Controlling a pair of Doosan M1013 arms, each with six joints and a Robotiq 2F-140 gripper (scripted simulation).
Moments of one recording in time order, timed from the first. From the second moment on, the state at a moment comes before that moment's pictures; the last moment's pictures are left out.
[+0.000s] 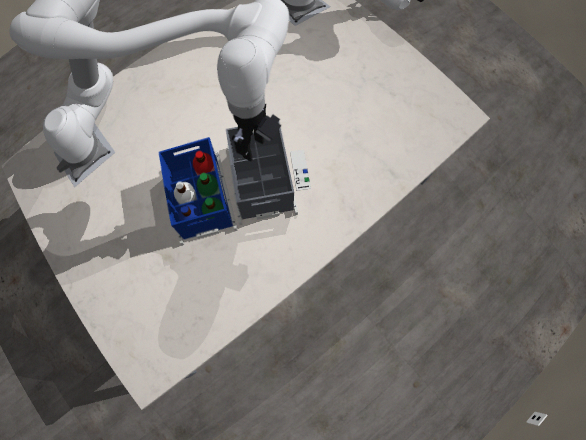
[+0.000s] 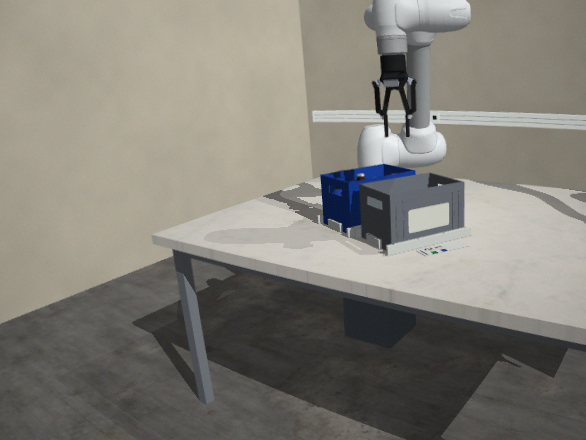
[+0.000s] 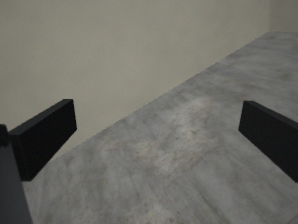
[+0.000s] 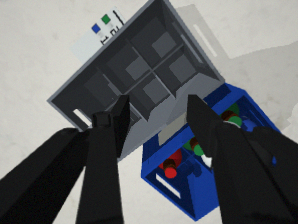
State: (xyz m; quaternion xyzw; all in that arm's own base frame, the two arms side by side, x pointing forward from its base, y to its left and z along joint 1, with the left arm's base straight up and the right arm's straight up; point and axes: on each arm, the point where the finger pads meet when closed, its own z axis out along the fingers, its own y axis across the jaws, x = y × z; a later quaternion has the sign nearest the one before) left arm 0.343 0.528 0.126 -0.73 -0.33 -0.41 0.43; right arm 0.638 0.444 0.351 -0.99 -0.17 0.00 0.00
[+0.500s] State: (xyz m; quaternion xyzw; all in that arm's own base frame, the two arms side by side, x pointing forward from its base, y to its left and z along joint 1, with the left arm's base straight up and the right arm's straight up) left arm 0.343 0.528 0.126 -0.73 -0.33 -0.41 0.43; right arm 0.632 0.511 0.356 -0.99 -0.17 0.00 0.00
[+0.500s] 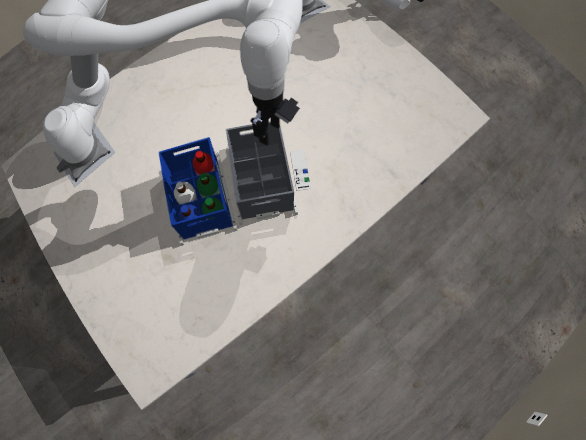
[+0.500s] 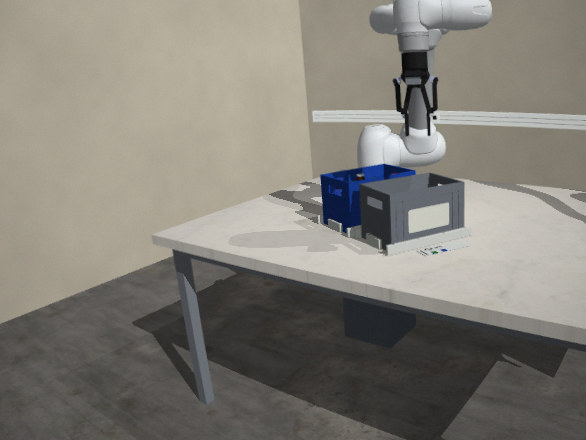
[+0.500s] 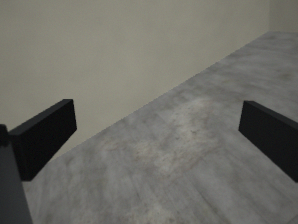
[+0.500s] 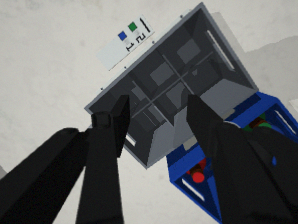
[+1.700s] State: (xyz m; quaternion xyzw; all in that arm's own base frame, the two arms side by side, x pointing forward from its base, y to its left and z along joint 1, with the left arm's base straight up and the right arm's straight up) left arm 0.343 0.528 0.126 -0.73 -0.33 -0.41 0.43; right arm 0.618 0.667 0.366 -0.99 -0.17 0.00 0.00
